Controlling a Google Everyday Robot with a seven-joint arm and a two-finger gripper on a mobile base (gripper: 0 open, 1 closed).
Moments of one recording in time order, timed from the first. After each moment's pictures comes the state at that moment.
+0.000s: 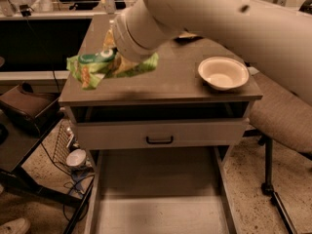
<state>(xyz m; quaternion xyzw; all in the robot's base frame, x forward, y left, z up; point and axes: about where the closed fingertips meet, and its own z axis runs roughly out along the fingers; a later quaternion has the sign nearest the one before) 0.577 0.092 0.950 -0.82 0.41 -0.09 0.40</state>
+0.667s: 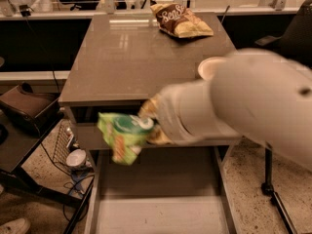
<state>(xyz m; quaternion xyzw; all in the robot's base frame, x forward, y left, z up) 0.435 0.010 0.883 -0.79 0.48 -0.07 0.38</state>
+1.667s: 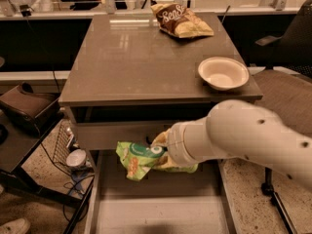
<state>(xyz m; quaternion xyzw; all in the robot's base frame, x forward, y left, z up) 0.439 -0.009 0.758 -0.76 0.56 0.03 0.34</state>
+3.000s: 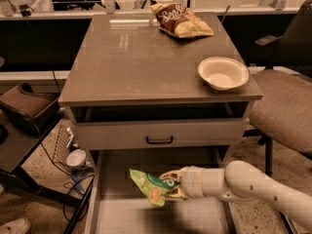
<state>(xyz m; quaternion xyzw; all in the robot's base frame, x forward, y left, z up) 0.456 -0.034 0.548 -0.69 0.51 0.16 0.49</state>
